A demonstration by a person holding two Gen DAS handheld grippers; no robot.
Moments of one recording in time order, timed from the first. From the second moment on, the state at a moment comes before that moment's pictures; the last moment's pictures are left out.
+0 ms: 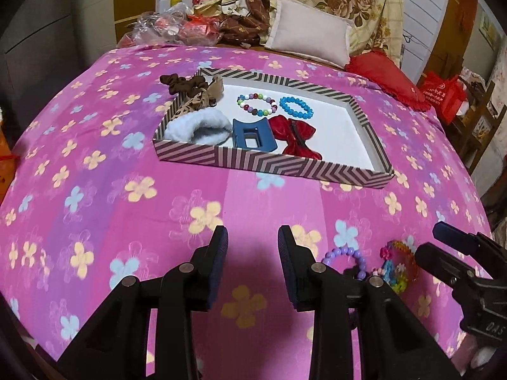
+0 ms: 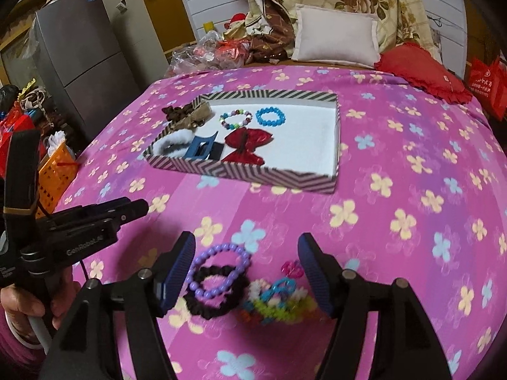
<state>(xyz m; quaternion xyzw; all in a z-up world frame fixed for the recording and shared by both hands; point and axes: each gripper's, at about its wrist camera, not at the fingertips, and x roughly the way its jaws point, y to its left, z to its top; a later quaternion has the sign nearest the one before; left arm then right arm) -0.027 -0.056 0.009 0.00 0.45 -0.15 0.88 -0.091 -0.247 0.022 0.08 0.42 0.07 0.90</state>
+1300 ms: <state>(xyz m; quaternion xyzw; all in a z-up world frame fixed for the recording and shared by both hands) -0.055 -0.073 -0.006 0.01 0.48 -0.17 0.86 -0.132 -0.272 0.001 0.09 0.44 0.04 0.89</state>
